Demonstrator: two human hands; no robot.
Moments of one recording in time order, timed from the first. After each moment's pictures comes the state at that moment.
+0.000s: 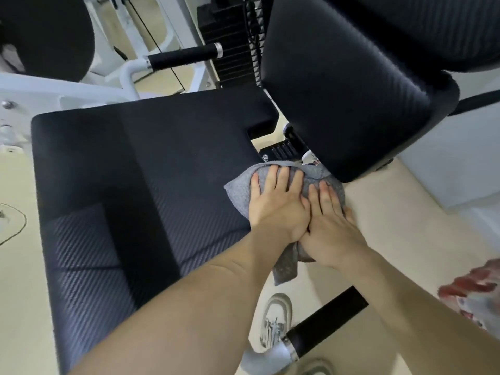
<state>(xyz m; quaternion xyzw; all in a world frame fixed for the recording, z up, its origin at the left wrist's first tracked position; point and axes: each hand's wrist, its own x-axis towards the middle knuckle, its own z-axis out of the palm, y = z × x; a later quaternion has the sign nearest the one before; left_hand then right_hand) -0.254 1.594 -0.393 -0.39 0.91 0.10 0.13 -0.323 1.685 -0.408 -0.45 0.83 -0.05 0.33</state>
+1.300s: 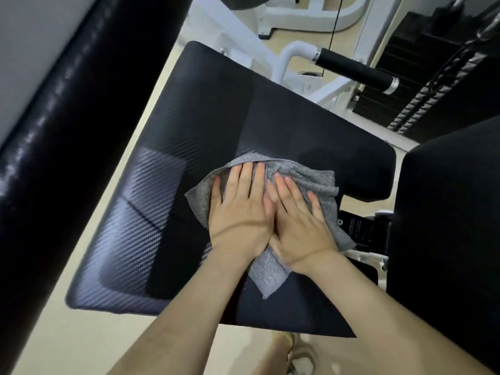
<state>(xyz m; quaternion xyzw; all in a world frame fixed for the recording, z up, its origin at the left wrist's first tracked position) -0.170 1.529 -0.353 -0.75 0.66 0.06 0.02 -0.295 1.523 -0.372 -0.83 0.50 0.01 0.25</state>
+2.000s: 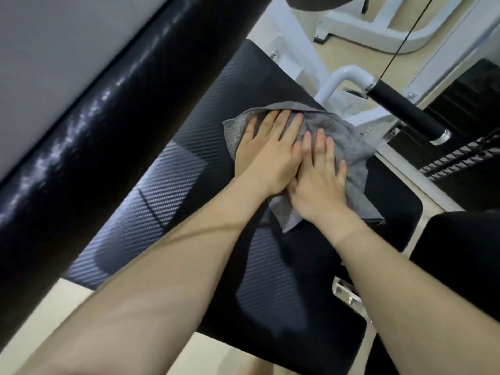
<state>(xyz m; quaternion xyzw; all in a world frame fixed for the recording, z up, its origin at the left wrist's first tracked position) -0.151 1.407 -0.344 -0.76 0.65 0.01 -0.02 -0.268 1.399 -0.360 -0.81 0.53 -0.01 0.24</state>
